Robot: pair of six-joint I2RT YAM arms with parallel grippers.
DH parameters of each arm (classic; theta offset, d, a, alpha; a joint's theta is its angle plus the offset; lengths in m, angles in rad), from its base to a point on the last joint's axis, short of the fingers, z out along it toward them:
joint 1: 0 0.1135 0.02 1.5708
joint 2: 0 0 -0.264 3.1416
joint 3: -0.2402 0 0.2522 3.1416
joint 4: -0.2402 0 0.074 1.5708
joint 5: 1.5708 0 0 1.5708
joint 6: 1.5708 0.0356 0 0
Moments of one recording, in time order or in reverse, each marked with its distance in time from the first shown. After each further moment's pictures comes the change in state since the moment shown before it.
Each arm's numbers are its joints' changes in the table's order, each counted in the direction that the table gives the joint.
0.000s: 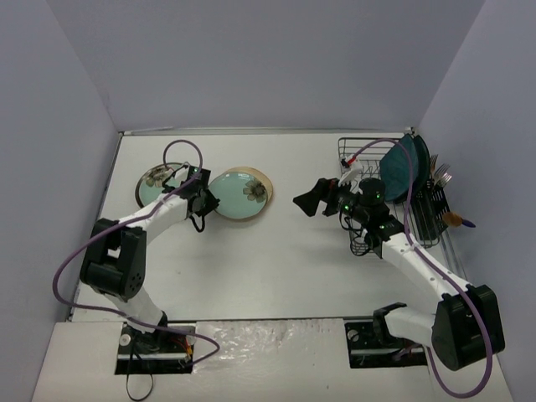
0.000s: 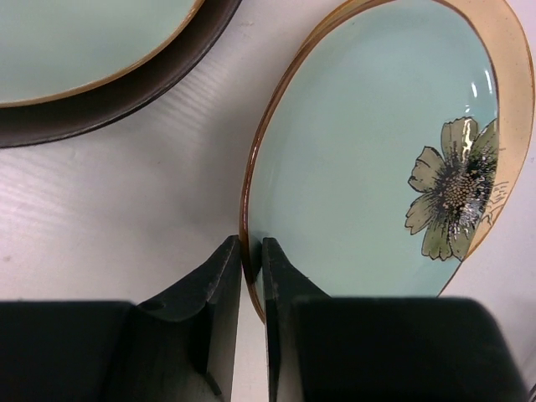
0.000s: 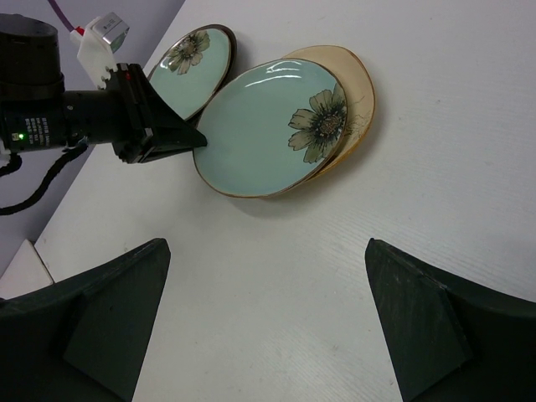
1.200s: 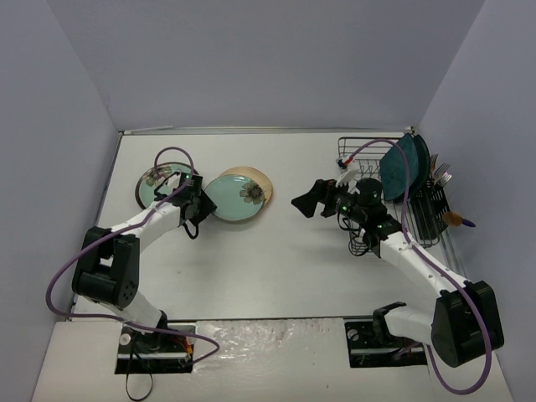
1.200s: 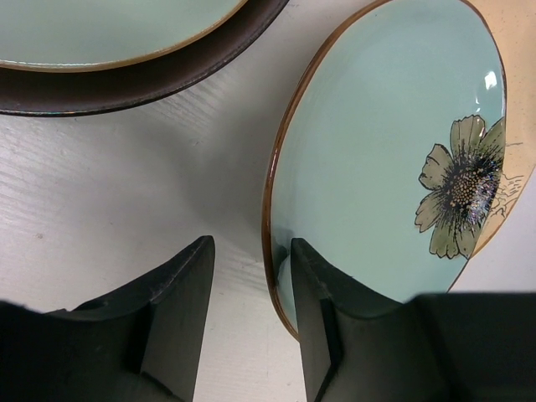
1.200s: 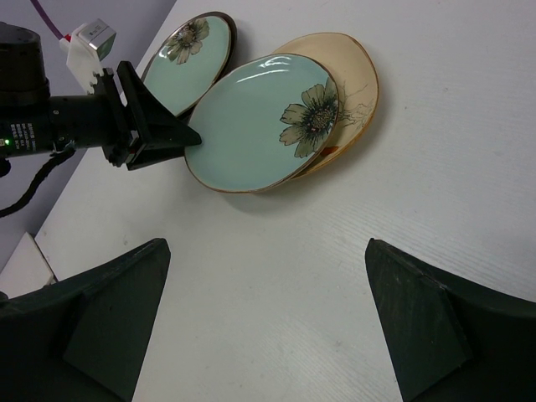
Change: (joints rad) left arm 0.037 0.063 0.103 0.042 0.041 -0.027; right arm 0.013 -0.017 0.004 0.000 -0.001 0.000
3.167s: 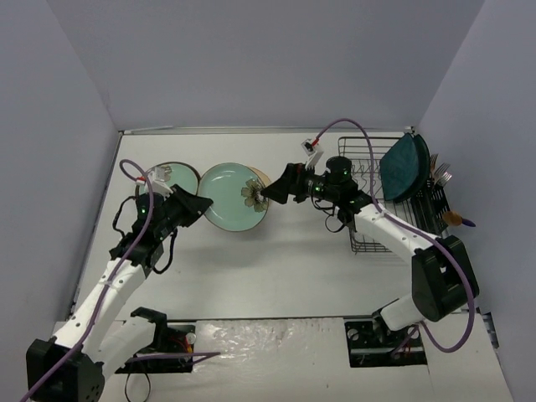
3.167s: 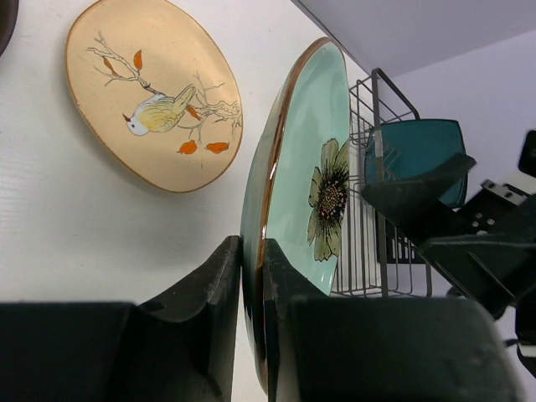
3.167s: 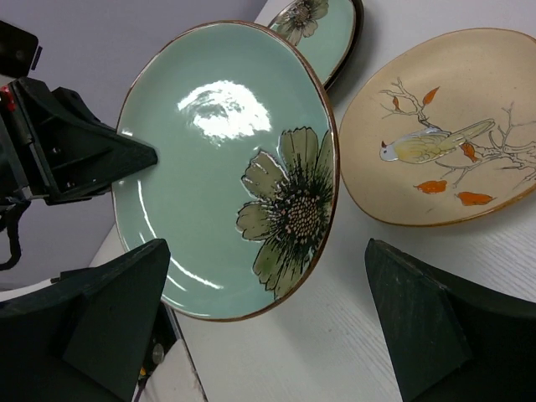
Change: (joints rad) left arm 0.024 0.663 0.277 0.210 0.297 0.044; right arm 0.127 -0.289 -0.258 0.061 -0.149 0.146
